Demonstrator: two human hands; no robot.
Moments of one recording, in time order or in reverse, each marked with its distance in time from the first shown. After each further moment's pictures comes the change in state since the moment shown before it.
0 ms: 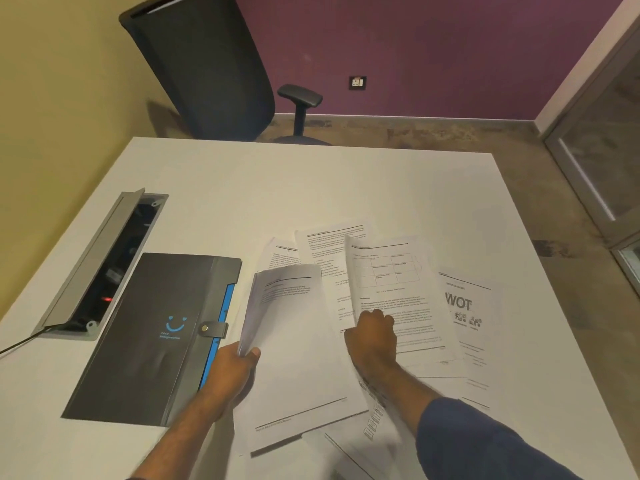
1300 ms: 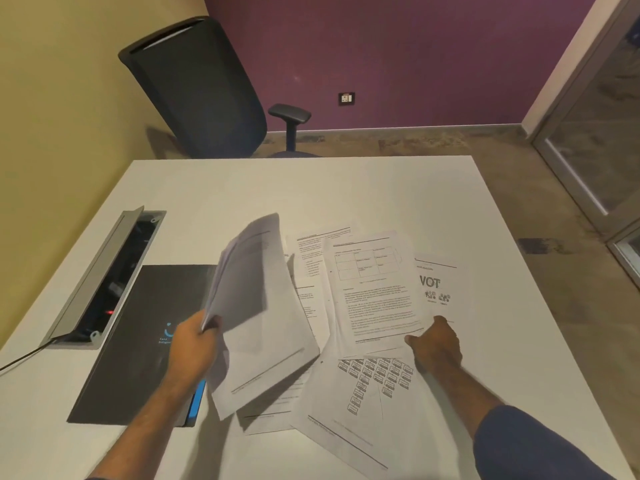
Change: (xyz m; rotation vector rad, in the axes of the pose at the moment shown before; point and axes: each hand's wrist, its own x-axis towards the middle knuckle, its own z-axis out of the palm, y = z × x) left_hand -0.032 0.044 -0.045 0.005 0.264 0.275; right_hand 0.004 0.113 -0.068 0.221 -0.006 0.468
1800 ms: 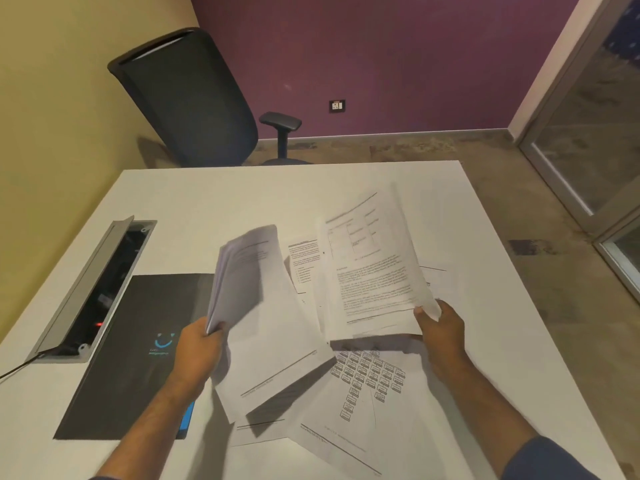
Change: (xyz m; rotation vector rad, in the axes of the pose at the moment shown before) left_hand -0.001 0.017 0.018 -0.098 -0.032 -0.045; right_hand -0.024 -0.012 -0.046 0.901 -0.016 -0.190
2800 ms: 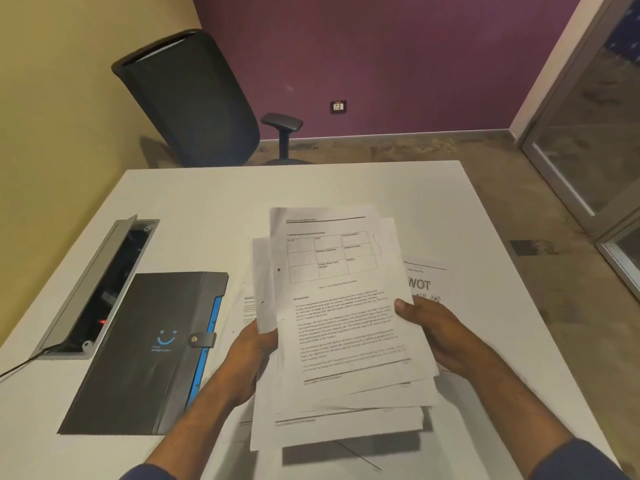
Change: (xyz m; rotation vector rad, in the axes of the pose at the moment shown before) left_hand -0.047 0.022 0.038 -0.498 -0.652 -0.074; right_hand -0.021 -0.050 -0.020 0.208 -0.825 0.251
